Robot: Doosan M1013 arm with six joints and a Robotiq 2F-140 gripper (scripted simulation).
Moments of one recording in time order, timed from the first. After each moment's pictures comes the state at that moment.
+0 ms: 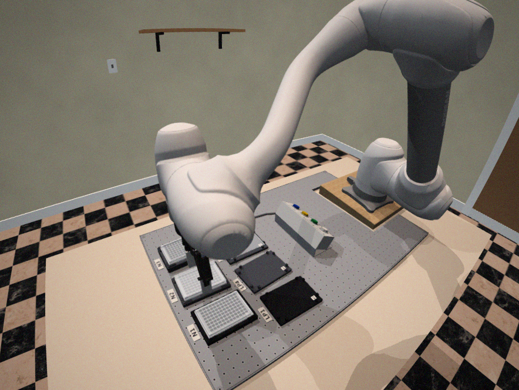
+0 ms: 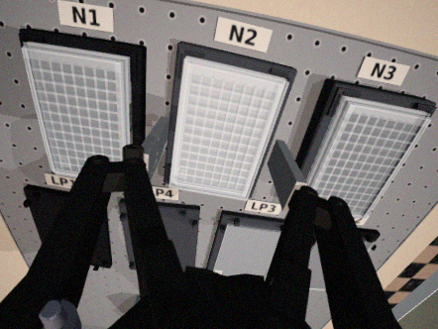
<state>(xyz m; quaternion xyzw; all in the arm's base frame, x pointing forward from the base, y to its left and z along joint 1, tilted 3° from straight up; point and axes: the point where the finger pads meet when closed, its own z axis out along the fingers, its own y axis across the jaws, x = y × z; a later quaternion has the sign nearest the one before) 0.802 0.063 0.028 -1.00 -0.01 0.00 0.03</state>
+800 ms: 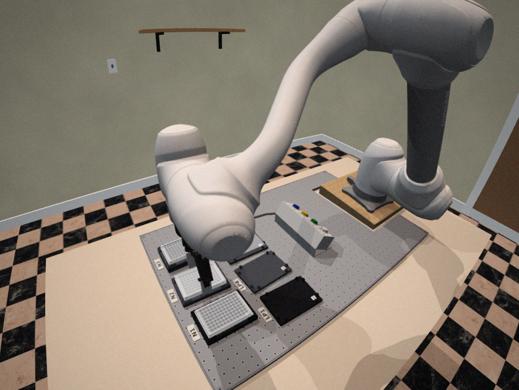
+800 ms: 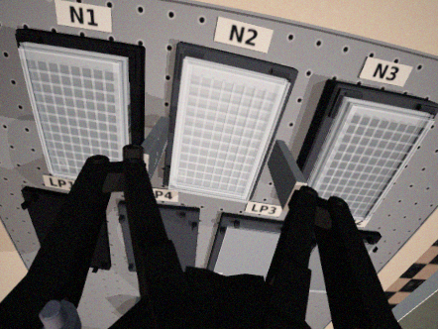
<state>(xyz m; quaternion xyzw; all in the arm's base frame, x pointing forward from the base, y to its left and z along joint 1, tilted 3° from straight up) 0.802 0.063 0.024 -1.00 -0.01 0.00 0.03</state>
